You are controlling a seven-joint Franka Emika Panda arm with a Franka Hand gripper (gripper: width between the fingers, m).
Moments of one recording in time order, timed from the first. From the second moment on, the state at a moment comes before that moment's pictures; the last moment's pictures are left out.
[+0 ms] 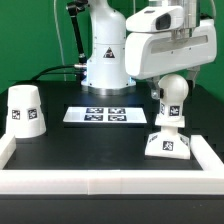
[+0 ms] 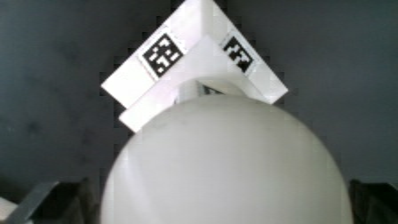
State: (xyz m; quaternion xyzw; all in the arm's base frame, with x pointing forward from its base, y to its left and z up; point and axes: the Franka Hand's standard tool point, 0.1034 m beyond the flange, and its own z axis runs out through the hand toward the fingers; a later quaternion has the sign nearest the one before) arm 0.504 0.105 0.112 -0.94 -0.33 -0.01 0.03
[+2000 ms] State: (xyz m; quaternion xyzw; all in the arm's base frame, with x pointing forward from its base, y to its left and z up) arm 0.508 0.103 0.112 -1.00 -0.05 0.00 0.03
